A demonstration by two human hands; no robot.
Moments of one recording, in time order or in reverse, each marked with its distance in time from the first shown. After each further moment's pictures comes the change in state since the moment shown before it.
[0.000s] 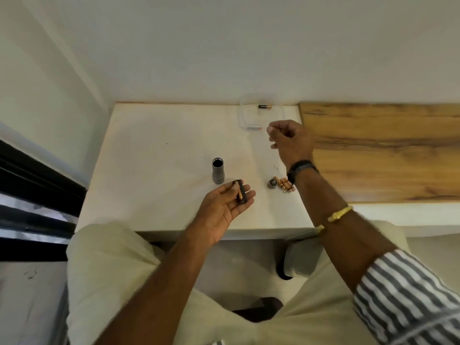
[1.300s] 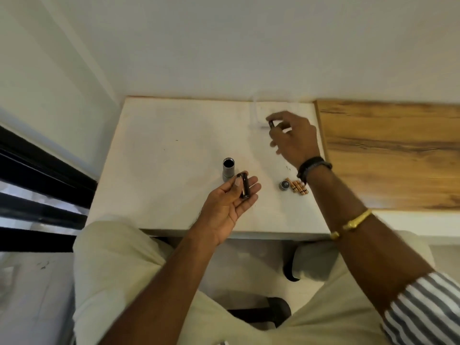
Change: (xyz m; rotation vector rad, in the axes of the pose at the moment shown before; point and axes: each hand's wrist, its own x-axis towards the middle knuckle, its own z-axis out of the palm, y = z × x) left_hand -0.002 0.008 -0.004 -0.057 -0.041 0.072; right_hand -0.004 -0.027 0.013 -0.364 -0.240 -0.173
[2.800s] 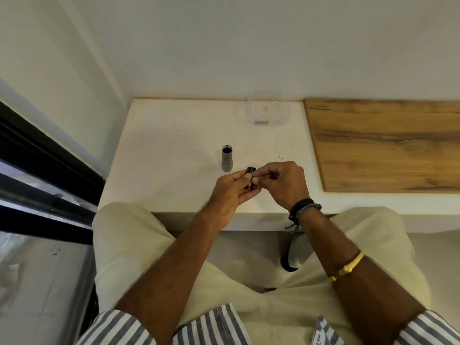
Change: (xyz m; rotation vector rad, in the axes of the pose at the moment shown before) left_hand -0.022 -0.012 0.016 0.394 0.027 0.054; right_hand -0.124 0.014 0.003 -0.032 -0.133 0.012
